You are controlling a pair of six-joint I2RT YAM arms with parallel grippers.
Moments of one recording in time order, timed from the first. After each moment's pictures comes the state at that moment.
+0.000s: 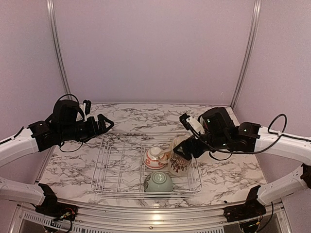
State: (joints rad) left arm -0.66 1.06 0.83 -0.31 -0.01 -0.76; right arm 0.90 1.20 0.93 -0.43 -0.02 0.21
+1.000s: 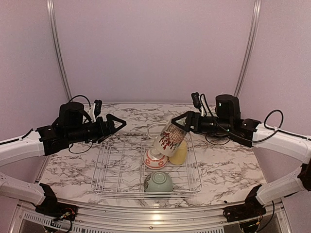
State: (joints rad) left arm -0.74 1.11 0.78 -0.05 0.13 -0.85; right arm 0.68 1.24 0.91 -0.01 -0.36 0.61
